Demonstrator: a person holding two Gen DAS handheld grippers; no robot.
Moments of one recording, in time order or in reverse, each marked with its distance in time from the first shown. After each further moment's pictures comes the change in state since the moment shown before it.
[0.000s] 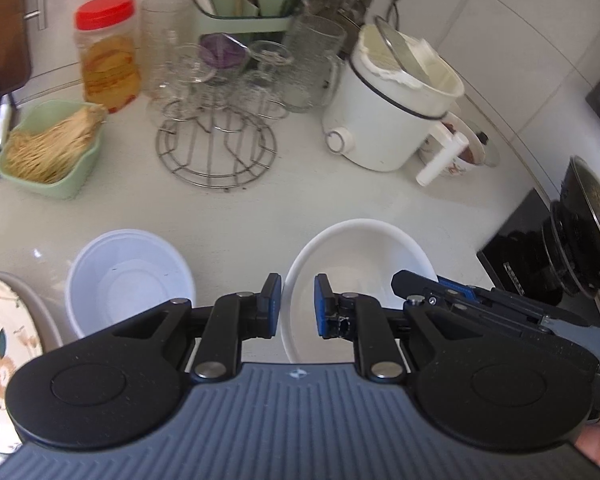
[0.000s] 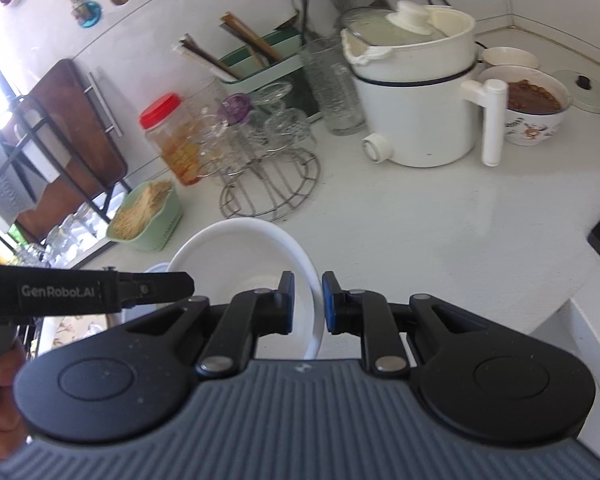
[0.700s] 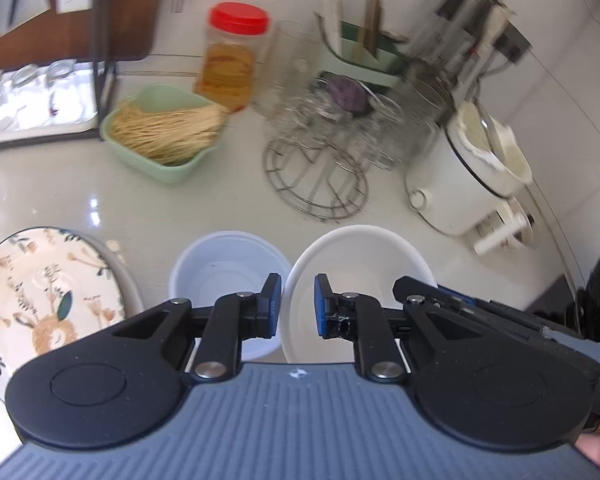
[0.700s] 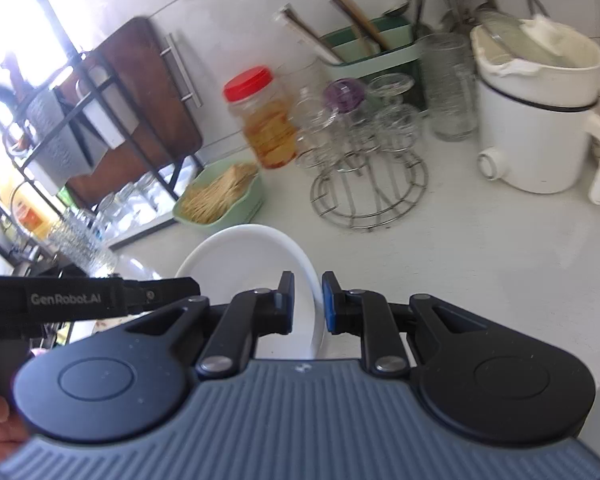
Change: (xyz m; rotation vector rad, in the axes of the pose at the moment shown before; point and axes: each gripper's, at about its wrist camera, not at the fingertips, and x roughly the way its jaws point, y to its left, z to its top) left arm -0.040 0.086 -0.015 -0.249 -0.122 0.092; right arm 0.041 0.073 0.016 -0.146 0.071 0.166
